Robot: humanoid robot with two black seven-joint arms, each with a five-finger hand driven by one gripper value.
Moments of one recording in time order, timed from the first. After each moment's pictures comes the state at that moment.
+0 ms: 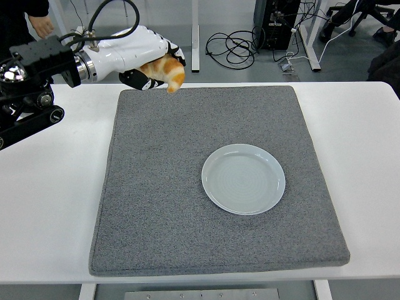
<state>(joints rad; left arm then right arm) -1.43 0.55 -0.03 -1.15 1.53 0.22 -0.22 -0.10 0.00 0.00 0.16 -0.08 -0.05 0.22</state>
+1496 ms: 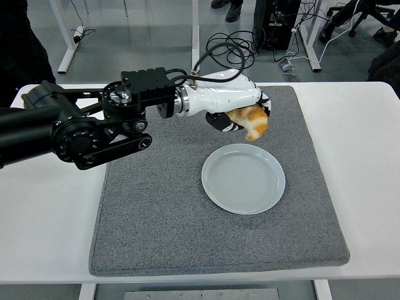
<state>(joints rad) -1.44 0.14 0.05 -1.05 1.53 0.18 -0.22 -0.10 0.00 0.00 0.16 -0.08 -0.05 0.22</state>
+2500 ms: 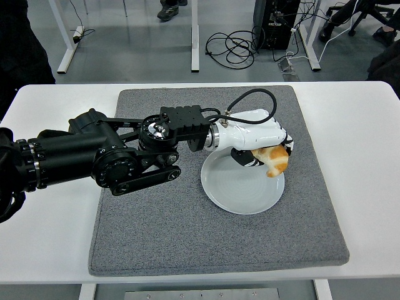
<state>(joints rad) -1.38 0.00 0.13 -0.97 1.54 0.21 -0.21 -0.10 0.00 0.00 0.16 -0.08 -0.05 0.22</state>
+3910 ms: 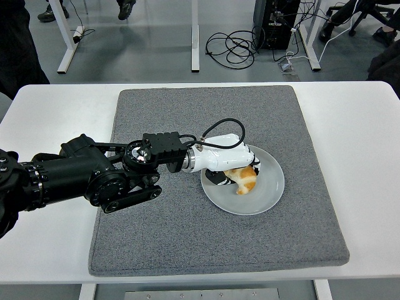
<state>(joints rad) -1.26 0.00 0.24 -0.86 1.53 0.28 -0.26 -0.10 0.00 0.00 0.16 -0.08 -0.05 0.22</state>
